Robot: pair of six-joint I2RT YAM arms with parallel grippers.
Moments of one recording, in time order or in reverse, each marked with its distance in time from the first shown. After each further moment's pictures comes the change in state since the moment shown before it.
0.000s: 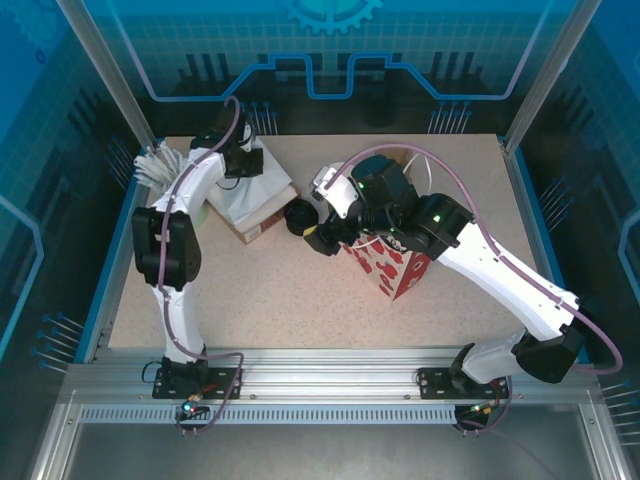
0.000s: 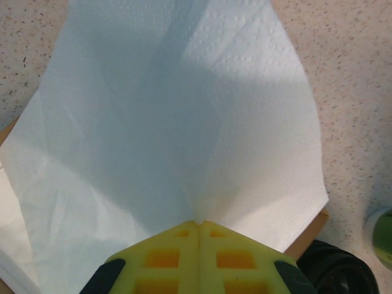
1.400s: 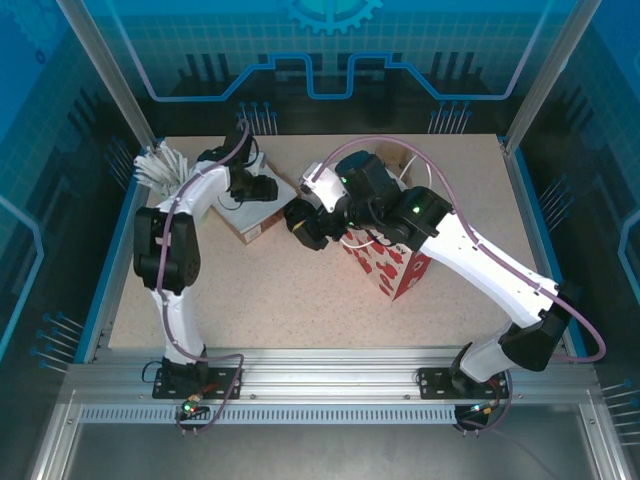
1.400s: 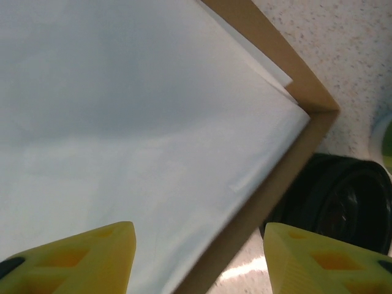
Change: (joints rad) left arm -0.023 -0.002 -0.153 -0.026 0.095 0.072; right arm 0.000 0.095 0.048 0.014 -0.004 0.061
